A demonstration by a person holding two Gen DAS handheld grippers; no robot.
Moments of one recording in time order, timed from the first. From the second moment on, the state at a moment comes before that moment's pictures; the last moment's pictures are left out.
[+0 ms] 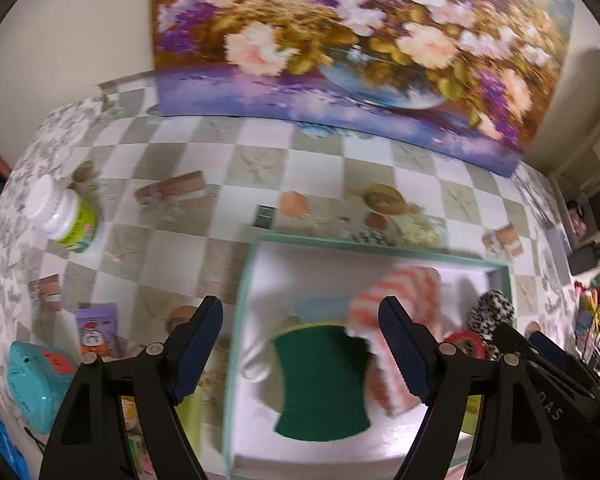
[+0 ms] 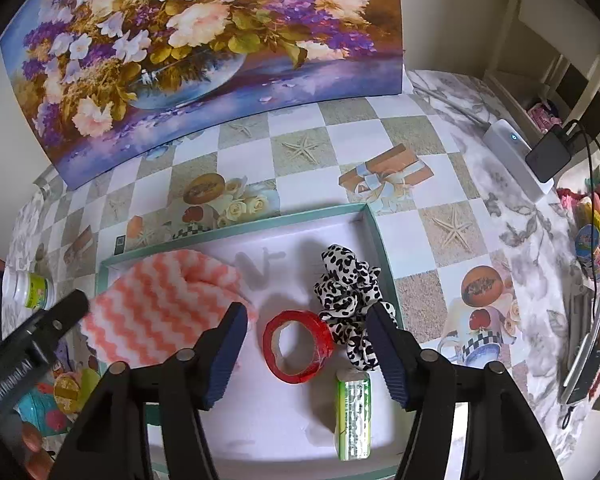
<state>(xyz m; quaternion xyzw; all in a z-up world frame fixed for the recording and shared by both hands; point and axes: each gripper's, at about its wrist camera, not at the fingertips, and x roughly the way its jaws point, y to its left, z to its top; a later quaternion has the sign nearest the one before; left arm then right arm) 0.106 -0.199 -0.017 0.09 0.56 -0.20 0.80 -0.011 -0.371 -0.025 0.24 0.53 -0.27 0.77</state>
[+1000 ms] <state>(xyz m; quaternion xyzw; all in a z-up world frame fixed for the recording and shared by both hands) 0.136 -0.147 -0.016 0.08 0.58 -0.15 0.80 0.011 -0.337 -0.009 0.19 0.53 -0.27 0.78</state>
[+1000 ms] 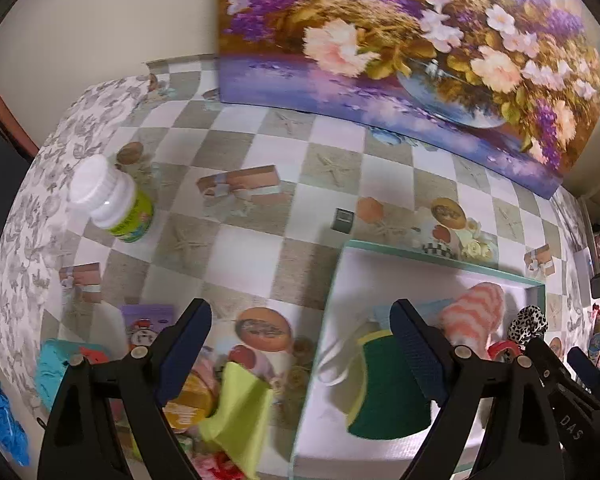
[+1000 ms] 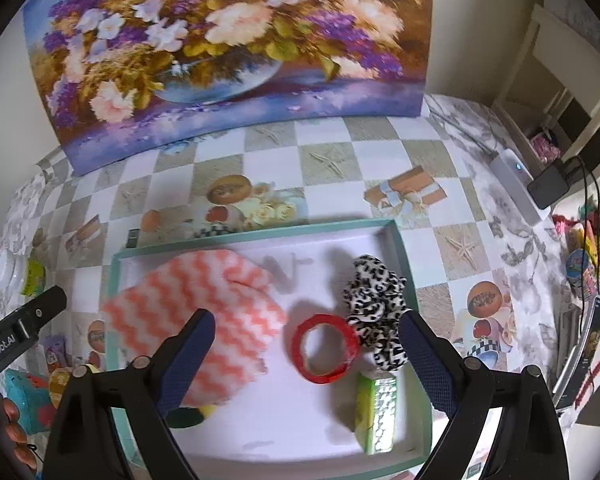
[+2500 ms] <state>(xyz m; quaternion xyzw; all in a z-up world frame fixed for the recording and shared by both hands) 0.182 0.028 -0.062 0.08 0.64 -0.04 0.76 0.096 -0.131 -0.055 0.17 0.61 -0.06 0.77</state>
